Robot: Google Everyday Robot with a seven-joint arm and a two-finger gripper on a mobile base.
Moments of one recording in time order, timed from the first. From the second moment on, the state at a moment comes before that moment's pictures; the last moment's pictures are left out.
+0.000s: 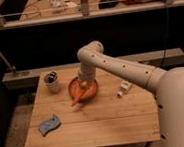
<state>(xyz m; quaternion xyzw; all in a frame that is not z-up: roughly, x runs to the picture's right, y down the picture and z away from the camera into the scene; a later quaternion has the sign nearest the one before) -0.031 0.044 0.832 -0.19 -0.28 -0.51 0.79</state>
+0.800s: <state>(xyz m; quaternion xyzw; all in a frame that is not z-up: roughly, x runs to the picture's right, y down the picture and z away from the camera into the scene) -0.035 0.044 0.849 -0.19 -0.28 -0.51 0.79</state>
